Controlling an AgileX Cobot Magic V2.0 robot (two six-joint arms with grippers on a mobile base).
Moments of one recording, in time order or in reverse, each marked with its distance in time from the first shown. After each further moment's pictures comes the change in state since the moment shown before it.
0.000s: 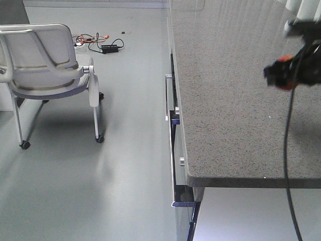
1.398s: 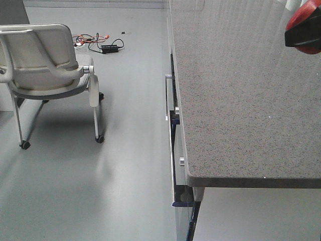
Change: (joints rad) left arm 0.000 0.000 0.000 0.000 0.000 0.000; right arm 0.000 -0.432 -0.001 0.307 0.300 -0.193
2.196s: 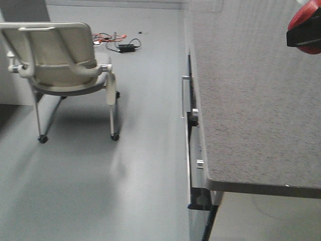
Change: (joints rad) left arm 0.000 0.000 0.000 0.000 0.000 0.000; right arm 0.000 0.000 0.000 -0.001 0.001 0.000
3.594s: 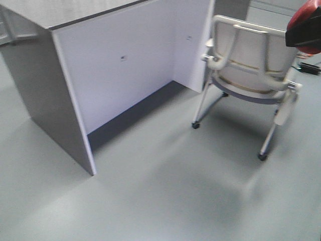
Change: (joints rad) left arm 0.000 0.000 0.000 0.000 0.000 0.000; right arm 0.000 0.000 0.000 0.001 0.000 0.000
